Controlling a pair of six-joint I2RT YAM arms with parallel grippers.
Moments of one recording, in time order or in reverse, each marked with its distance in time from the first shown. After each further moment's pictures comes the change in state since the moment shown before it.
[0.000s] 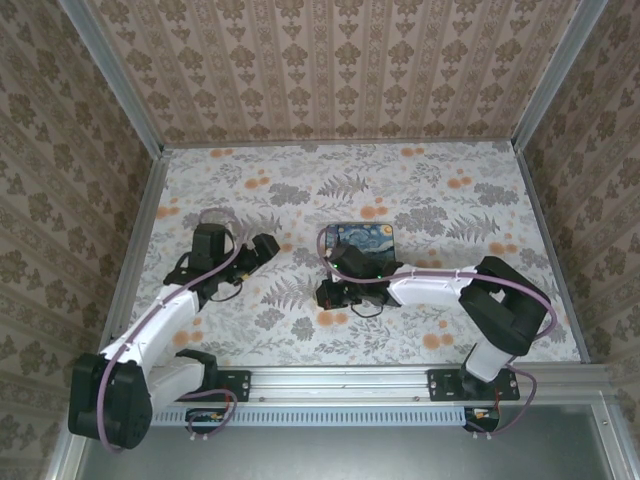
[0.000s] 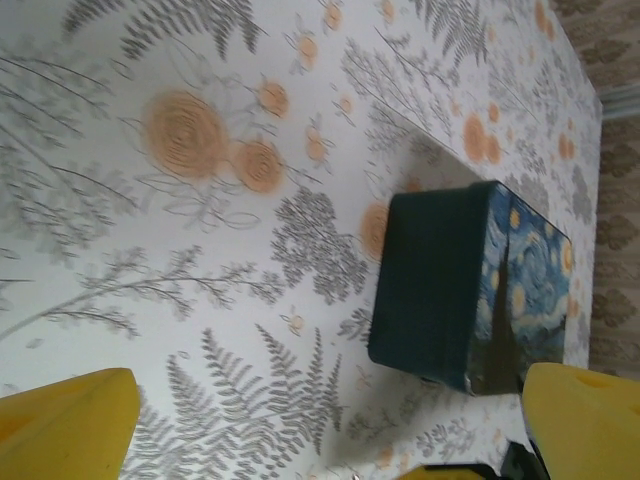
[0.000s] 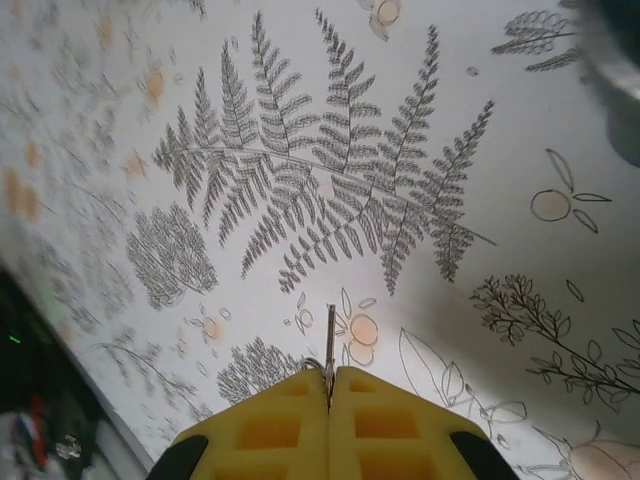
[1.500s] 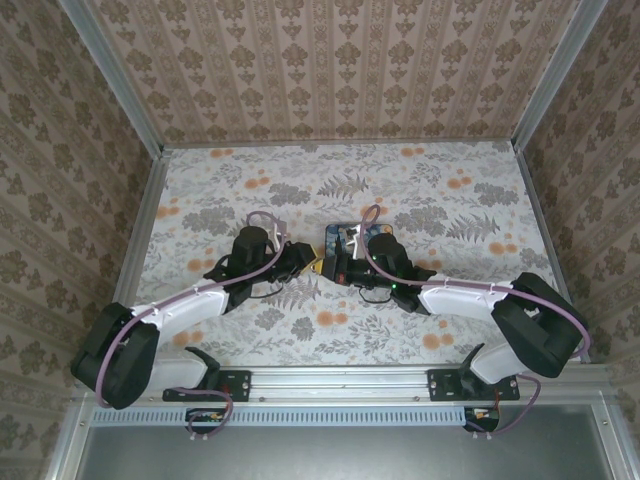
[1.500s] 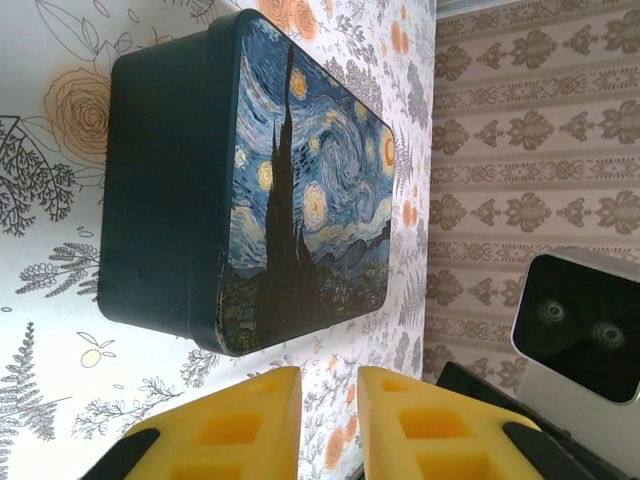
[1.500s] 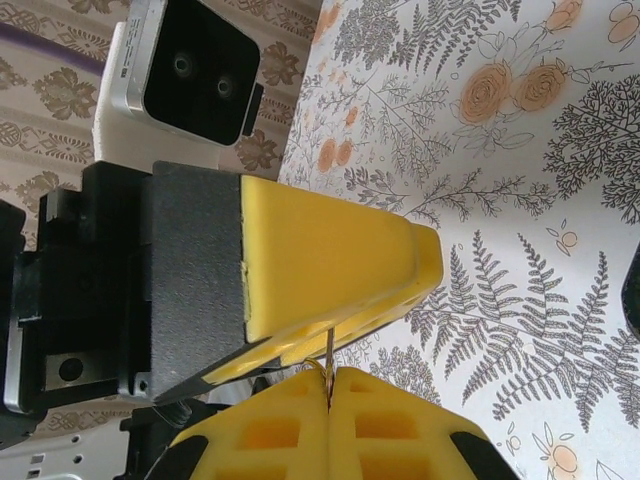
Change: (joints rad) left arm -0.310 0.209 -0.040 0.518 0.074 -0.337; right arm -0.117 -0.191 -0.200 0.537 -0.101 0.257
